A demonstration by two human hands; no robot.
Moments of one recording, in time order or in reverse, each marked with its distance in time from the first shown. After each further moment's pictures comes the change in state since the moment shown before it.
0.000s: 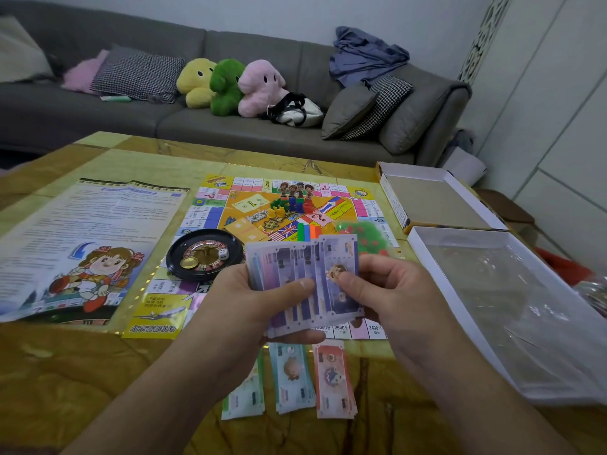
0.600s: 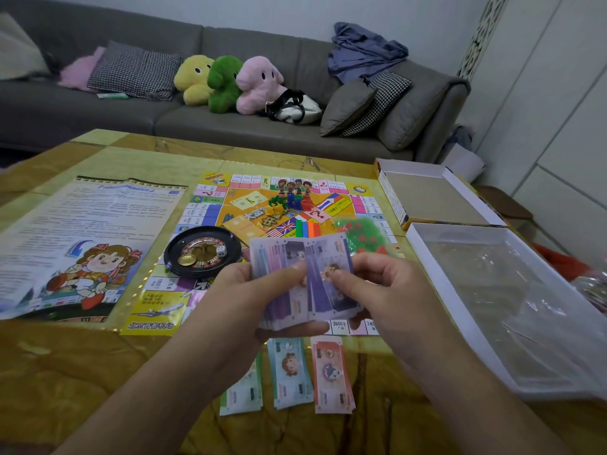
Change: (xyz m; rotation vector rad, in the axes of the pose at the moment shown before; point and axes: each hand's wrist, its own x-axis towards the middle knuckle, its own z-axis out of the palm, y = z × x) left_hand -0.001 0.003 0.004 -0.077 -0.017 -0.042; right_hand -0.002 0.001 0.002 -0.141 0.026 0.012
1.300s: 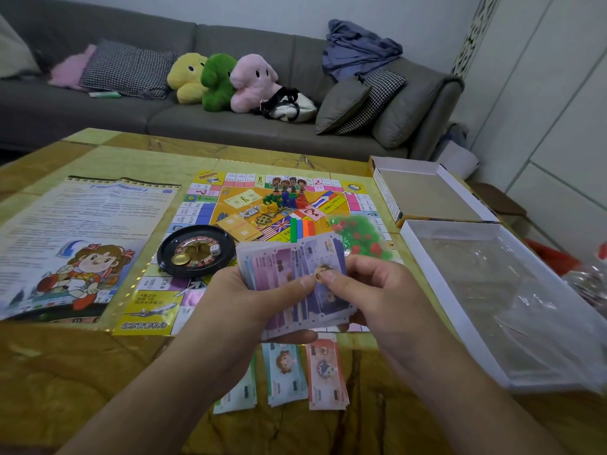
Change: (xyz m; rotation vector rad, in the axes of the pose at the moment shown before) left_hand 0.004 -0.013 -0.001 0.131 0.060 0.008; right_hand -0.009 -0.004 0.002 0.106 -0.021 0.080
